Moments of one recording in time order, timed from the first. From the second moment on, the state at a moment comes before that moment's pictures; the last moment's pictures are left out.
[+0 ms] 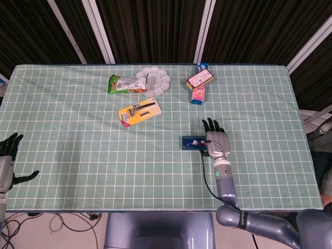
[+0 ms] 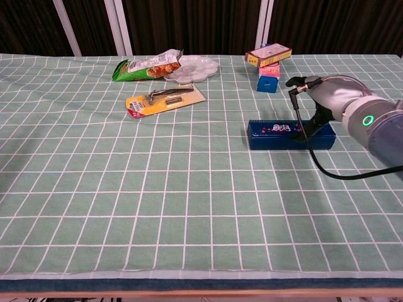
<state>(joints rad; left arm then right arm) -0.14 -1.14 -0.12 -1.66 1.29 1.37 0.01 0.70 -1.75 0.34 -1.48 -0.76 1.22 -0.69</state>
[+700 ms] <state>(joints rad) -0.14 -1.12 -0.11 -1.67 1.30 1.36 -0.02 0.80 -1.79 0.35 -1.52 -0.64 1.19 -0.80</state>
